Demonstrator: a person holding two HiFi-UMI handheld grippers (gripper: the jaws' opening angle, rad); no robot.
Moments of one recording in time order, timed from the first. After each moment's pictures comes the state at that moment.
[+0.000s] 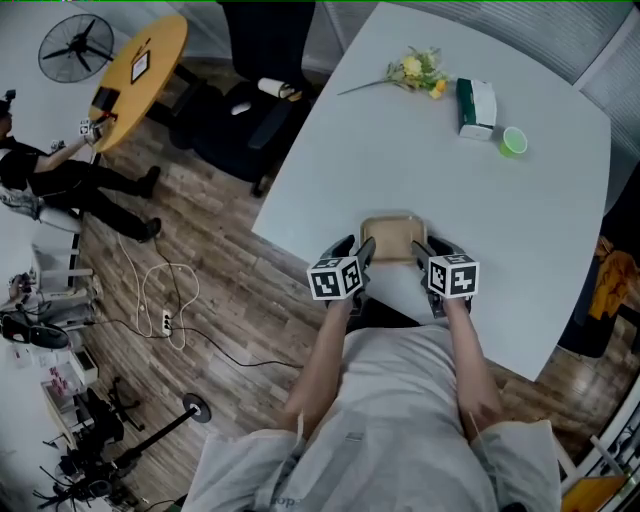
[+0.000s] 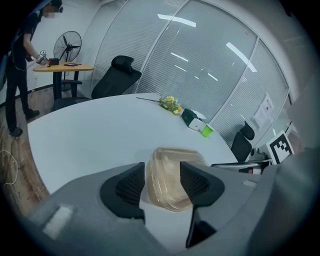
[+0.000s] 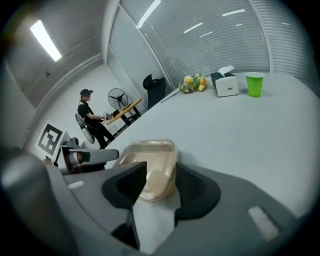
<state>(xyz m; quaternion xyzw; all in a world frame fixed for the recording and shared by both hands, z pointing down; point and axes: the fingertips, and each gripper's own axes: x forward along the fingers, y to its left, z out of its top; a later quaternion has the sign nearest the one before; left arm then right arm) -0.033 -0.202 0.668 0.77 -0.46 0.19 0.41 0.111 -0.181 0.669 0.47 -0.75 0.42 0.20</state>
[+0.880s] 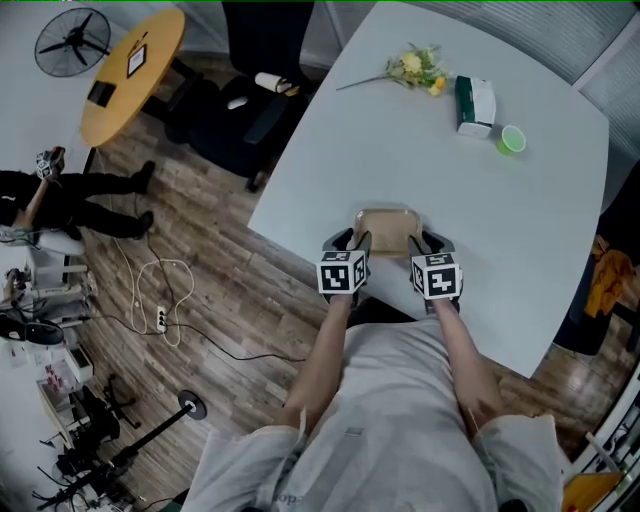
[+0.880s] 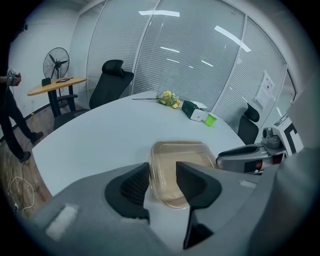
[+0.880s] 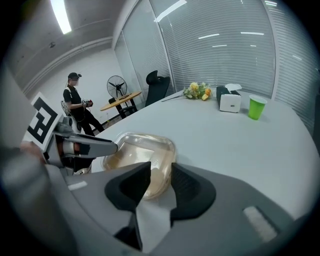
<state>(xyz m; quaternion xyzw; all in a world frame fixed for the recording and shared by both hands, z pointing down) -0.035 -0.208 0.666 0.77 -0.46 0.26 0.35 0.100 -0.185 0.664 0.50 -0.75 0.34 0.28</state>
